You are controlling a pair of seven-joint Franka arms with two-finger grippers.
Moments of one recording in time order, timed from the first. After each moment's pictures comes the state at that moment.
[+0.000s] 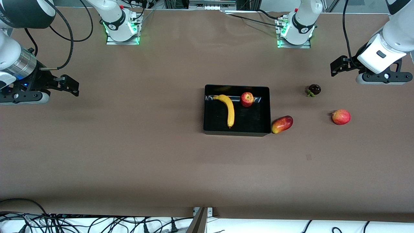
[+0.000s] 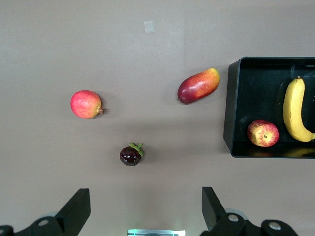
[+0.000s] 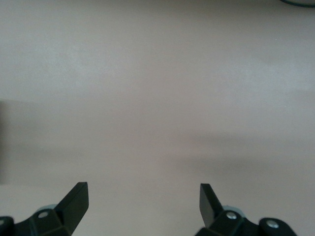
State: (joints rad) left arm -0.01 -0.07 -0.08 -1.74 0.02 1.57 -0.09; right arm 0.04 0.11 0.08 -1.56 -0.05 1.68 0.06
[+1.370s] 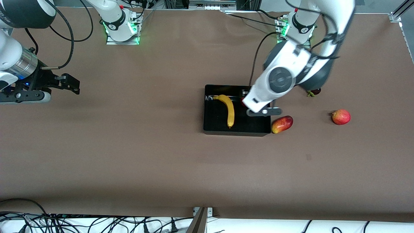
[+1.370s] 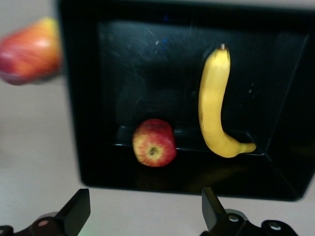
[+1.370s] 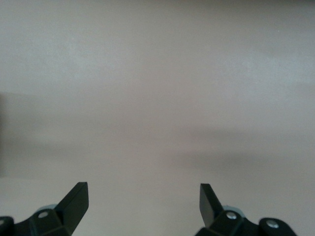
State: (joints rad) left arm -0.31 0.46 -0.26 -1.67 -0.05 1.81 -0.59; right arm 0.04 0.11 0.08 -1.56 -0.05 1.65 0.05
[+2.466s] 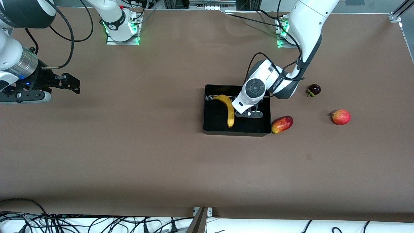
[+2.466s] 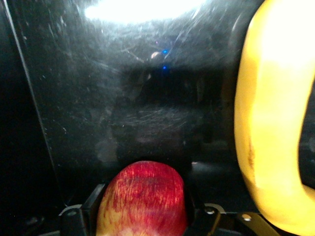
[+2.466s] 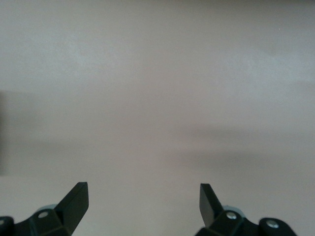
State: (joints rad) left arm -0.34 0.55 -0.26 -1.92 0.06 2.21 -0.59; right arm 0.04 0.11 0.08 -1.56 -0.05 1.64 0.05
